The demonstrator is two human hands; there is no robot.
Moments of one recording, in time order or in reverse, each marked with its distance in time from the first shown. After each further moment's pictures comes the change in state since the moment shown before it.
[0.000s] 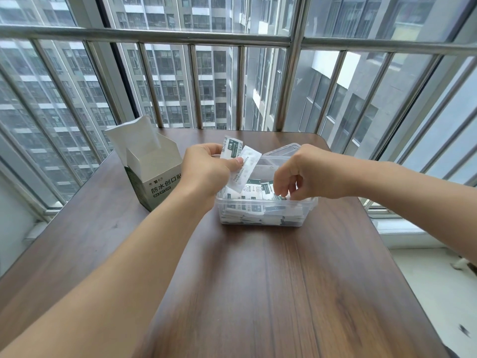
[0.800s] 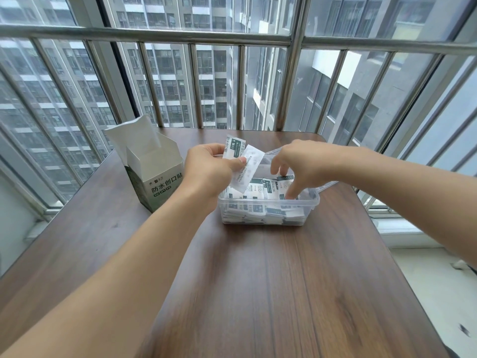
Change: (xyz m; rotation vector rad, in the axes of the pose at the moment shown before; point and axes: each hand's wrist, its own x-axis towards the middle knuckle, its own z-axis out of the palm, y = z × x) left_hand 0.001 -0.003 0.002 -0.006 -0.009 0.006; right_hand 0.033 0.009 -0.005 -0.314 -0.160 0.274
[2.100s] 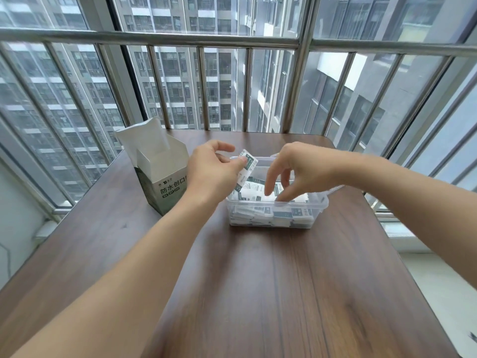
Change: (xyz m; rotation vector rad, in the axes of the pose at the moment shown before) left_hand 0.002 -0.004 -0.010 0.281 0.121 0.174; right_hand -0.012 -0.019 -0.007 0.326 0.106 -0.285
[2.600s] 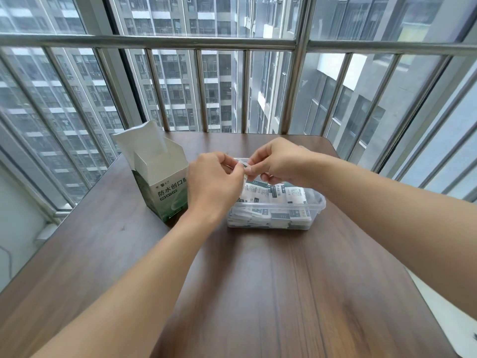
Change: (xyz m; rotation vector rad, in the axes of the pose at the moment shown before) left_hand -0.012 -0.003 0.011 0.315 0.141 0.159; right_hand 0.045 0.000 0.022 0.859 0.210 0.413
